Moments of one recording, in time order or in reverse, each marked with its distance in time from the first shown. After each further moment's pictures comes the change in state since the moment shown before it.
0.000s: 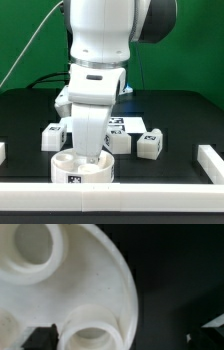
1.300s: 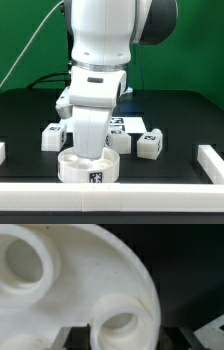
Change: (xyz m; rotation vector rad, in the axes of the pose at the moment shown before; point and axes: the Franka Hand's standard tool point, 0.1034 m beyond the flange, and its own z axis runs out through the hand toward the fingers) arm 0.001 -0.001 0.001 0.002 -0.001 0.002
